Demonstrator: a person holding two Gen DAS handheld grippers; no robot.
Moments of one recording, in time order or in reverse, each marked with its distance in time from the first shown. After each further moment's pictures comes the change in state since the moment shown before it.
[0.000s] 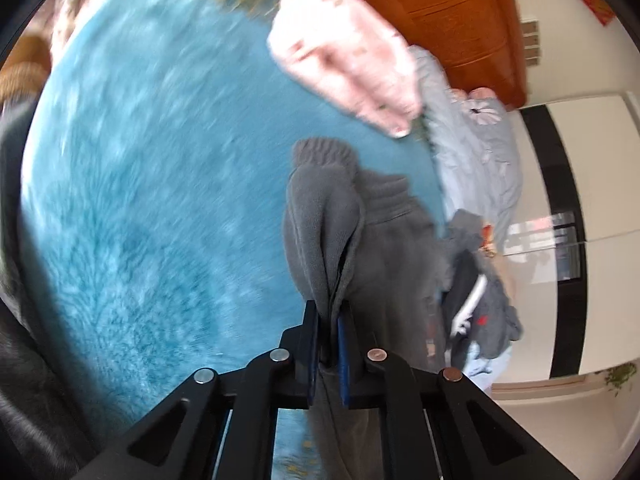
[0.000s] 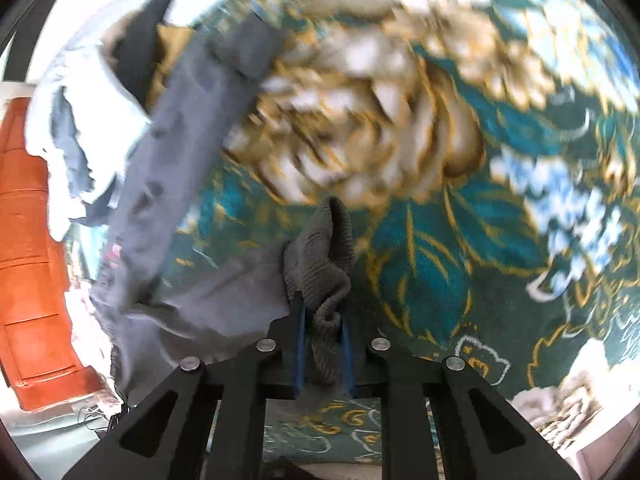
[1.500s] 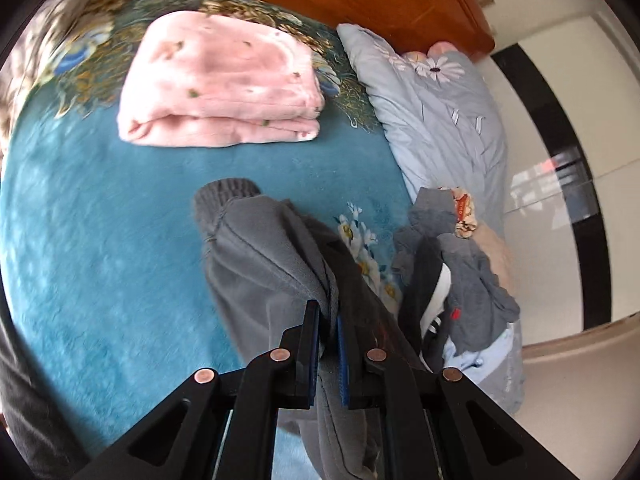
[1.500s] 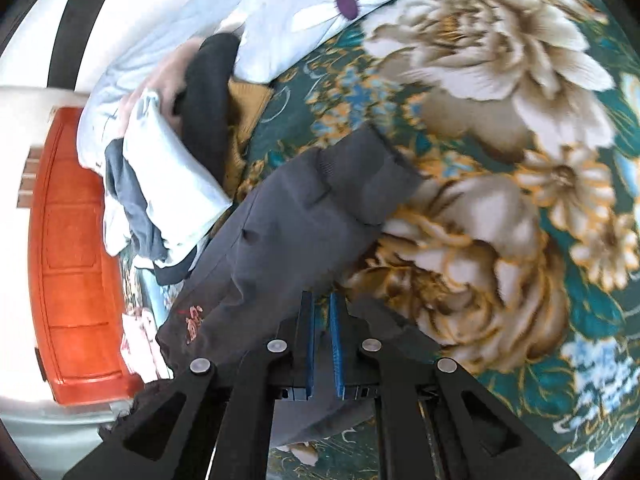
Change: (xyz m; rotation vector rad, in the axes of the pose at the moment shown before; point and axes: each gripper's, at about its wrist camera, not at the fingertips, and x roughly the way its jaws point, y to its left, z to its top) left arm 0.048 -0.157 0.040 0.213 0.075 0.130; right arm -0.003 0.046 0.119 -0.073 -0.008 0.189
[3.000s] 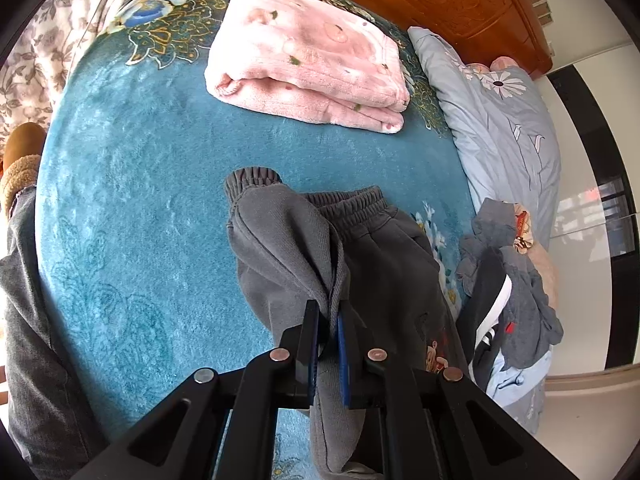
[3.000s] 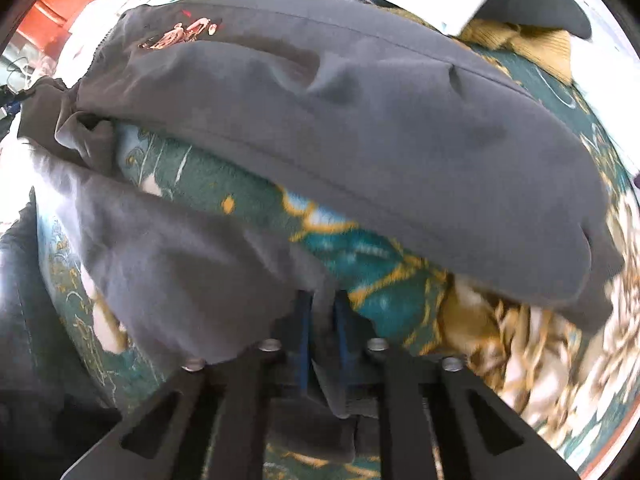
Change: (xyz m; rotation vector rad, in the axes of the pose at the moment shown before) left arm 0.003 0.063 -0.024 -0.141 -0.008 0.130; right arm 0.151 0.099 -0.085 -1.114 0.344 -0.389
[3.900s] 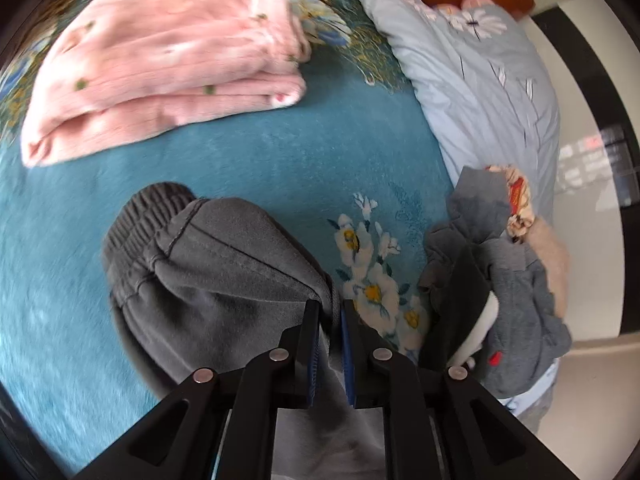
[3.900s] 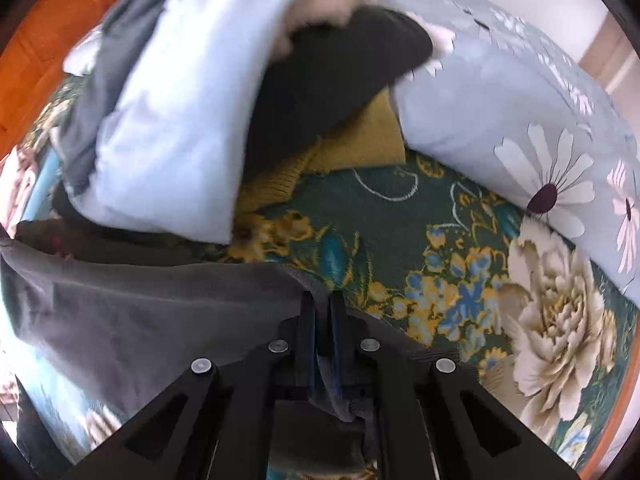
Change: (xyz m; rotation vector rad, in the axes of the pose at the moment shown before) left arm 0.117 -0.143 0.055 0.174 0.142 0.040; right arm -0.046 -0.133 0.083 0.418 -0.218 -0.162
